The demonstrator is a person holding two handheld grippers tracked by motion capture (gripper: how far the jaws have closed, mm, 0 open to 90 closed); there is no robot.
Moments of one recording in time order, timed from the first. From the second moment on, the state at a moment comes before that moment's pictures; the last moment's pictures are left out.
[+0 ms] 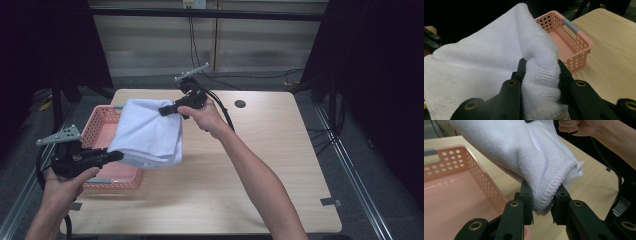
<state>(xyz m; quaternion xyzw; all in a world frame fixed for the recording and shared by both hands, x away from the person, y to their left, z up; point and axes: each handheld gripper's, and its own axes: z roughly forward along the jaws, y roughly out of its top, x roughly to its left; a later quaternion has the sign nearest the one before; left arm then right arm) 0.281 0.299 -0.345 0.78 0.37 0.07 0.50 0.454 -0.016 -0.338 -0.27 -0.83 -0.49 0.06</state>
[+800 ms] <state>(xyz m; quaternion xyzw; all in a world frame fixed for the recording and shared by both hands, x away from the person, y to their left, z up) 0.278 0.367 -0.342 0.74 0.42 0.10 0.51 0.470 0.058 -0.324 -0.25 -0.83 -0.49 0.07</state>
